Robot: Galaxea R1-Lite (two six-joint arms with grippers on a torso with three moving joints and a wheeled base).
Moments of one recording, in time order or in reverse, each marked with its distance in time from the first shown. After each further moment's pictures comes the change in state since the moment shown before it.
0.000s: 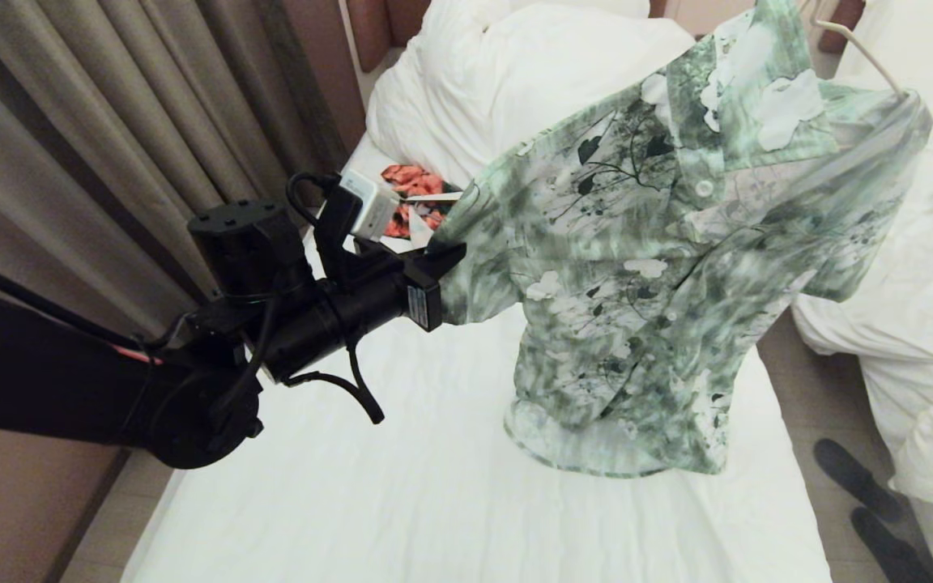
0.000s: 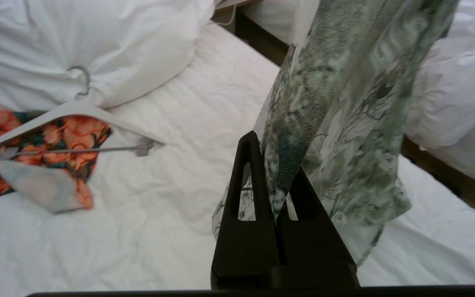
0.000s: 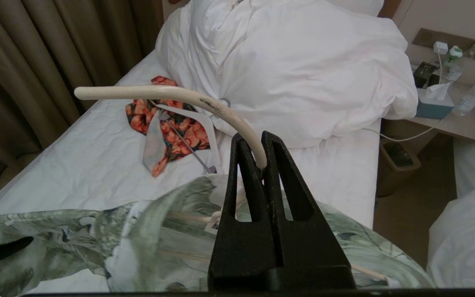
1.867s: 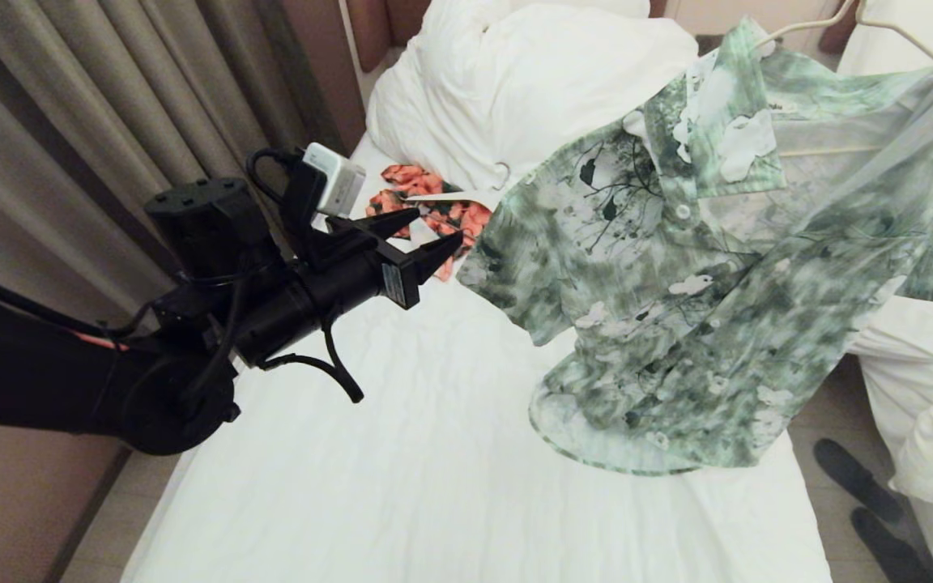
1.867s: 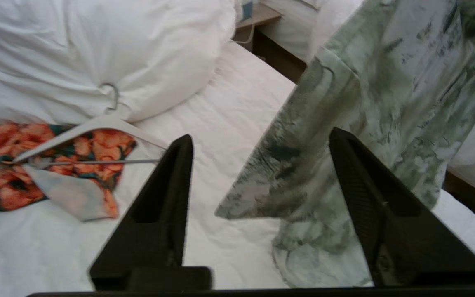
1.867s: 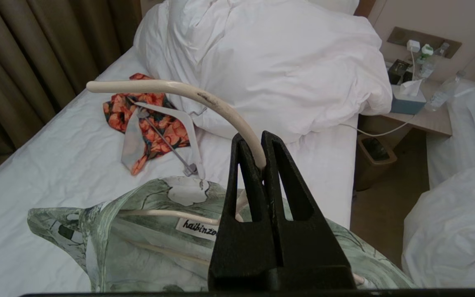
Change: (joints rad) left arm 0.048 -0.039 -0.014 -0.006 -0.009 -0.009; right arm -0.059 -0.023 0.010 0.015 0.009 -0.013
